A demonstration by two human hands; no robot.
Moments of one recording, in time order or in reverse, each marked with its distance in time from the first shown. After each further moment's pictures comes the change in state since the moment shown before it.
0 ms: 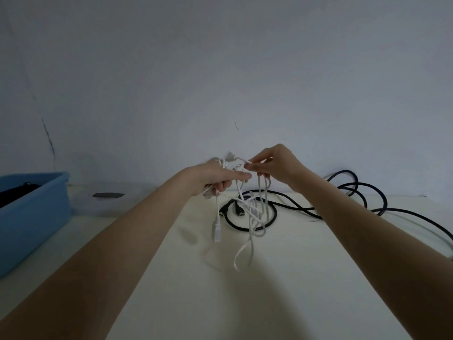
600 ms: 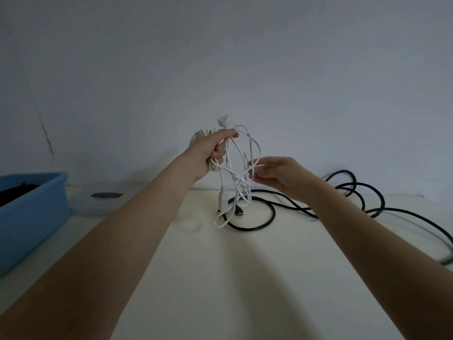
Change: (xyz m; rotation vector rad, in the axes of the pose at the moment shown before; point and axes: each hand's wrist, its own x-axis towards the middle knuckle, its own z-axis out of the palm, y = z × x) left_hand 0.002 0.028 -0.011 -0.697 0.205 0.207; right_hand -0.015 0.018 -0.004 0.631 -0.145 0.218
